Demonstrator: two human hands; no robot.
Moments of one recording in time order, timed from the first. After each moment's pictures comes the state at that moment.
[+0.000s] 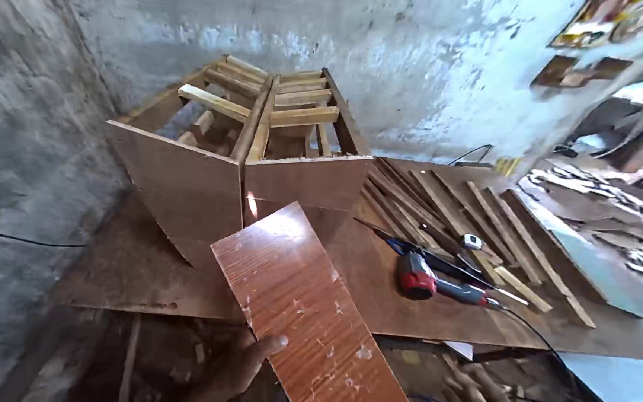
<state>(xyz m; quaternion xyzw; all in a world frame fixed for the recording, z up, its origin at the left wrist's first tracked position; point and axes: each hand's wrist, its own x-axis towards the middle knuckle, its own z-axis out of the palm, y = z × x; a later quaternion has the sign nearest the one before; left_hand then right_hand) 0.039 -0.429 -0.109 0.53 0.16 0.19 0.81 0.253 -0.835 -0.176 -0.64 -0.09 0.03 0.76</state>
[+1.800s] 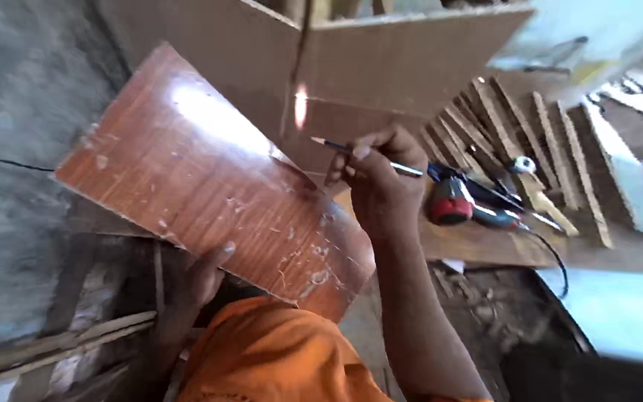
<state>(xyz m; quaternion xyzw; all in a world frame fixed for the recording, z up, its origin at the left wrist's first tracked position) -0.041 -0.320 -0.089 0.50 0.19 0.35 0.77 0.207 -0.441 0.003 -0.42 -0.44 0.16 0.78</state>
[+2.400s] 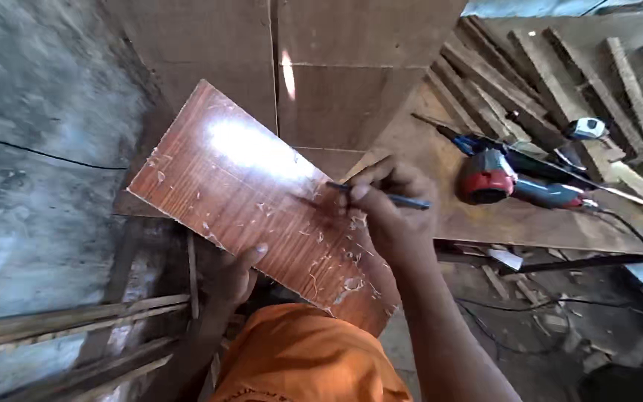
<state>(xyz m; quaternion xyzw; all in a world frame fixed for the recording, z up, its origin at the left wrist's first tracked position) -0.055 -0.413 -0.099 0.47 0.27 0.34 0.77 0.161 -0.539 -0.028 -0.46 -0.47 0.15 0.74</state>
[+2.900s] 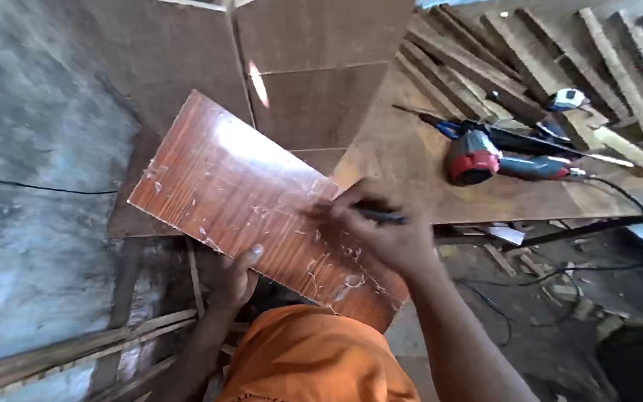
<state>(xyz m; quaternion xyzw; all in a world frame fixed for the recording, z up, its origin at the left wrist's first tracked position) -0.031 -0.416 -0.103 0.46 0.24 0.32 0.79 0.167 -0.579 -0.026 -0.60 -0.50 0.08 0.62</state>
